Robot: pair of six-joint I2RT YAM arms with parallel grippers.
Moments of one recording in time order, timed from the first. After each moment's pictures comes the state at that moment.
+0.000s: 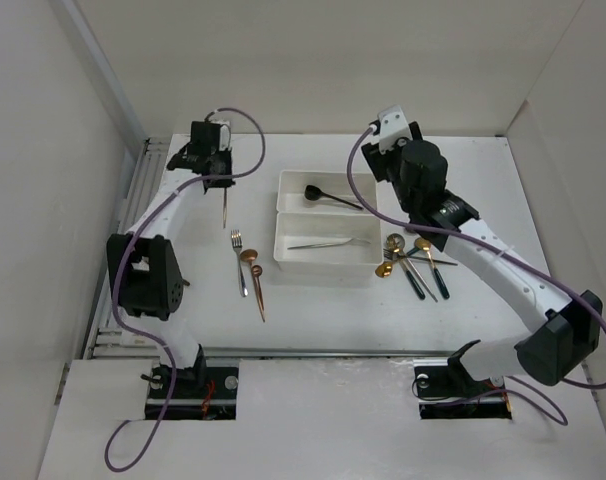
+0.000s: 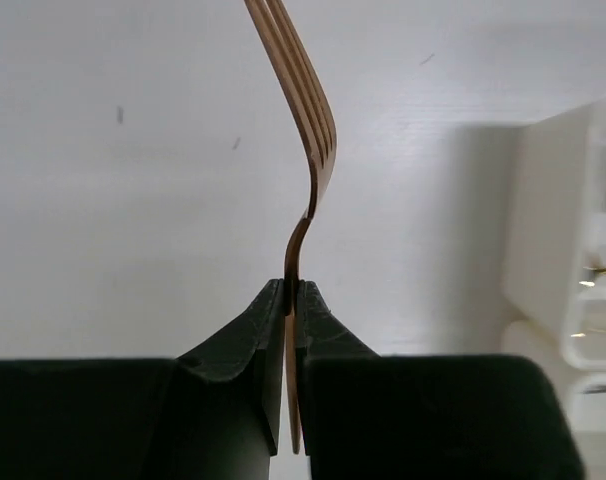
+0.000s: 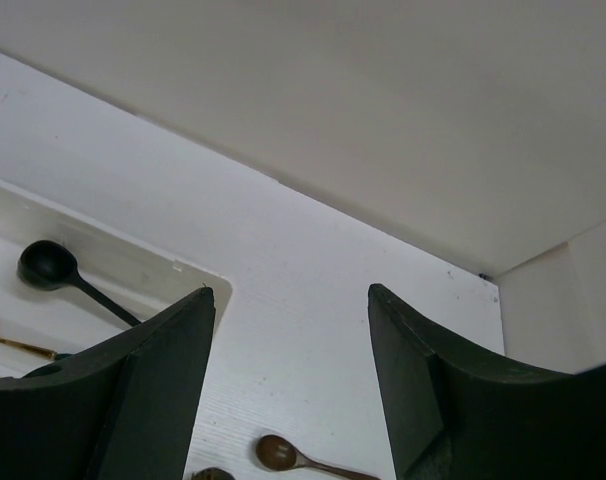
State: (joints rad) left arm -0.12 1.79 1.50 -0.59 -0.05 -0.14; right arm 0.58 1.36 1.27 -0.02 0.46 -0.38
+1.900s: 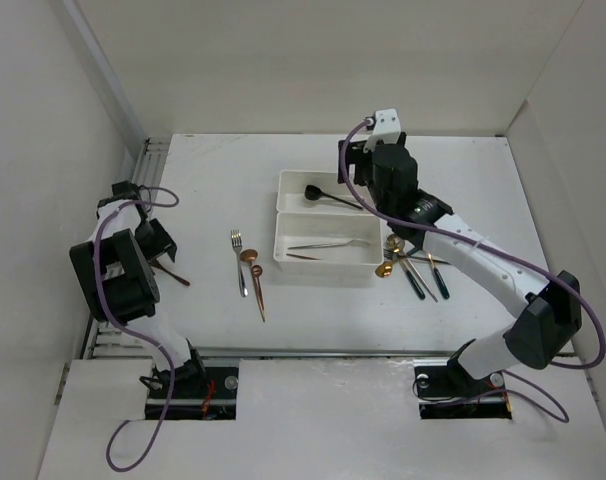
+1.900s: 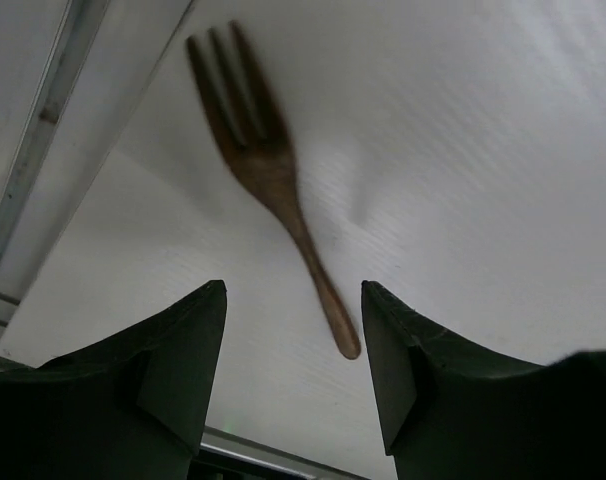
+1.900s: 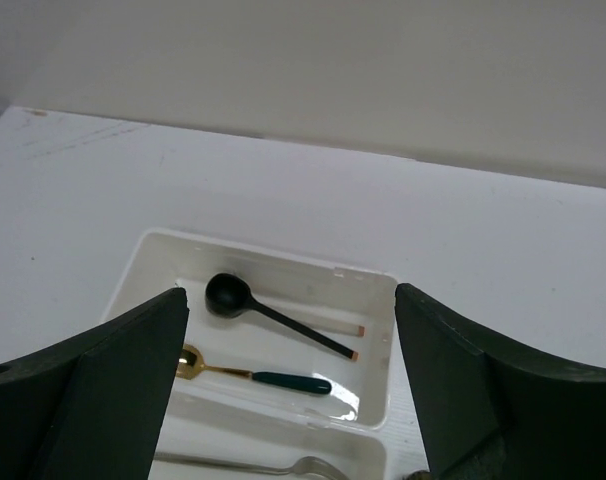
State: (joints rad) left arm 0.34 1.74 1.22 -0.87 -0.06 -0.29; right arm 0.66 1.46 1.31 0.01 0.50 0.07
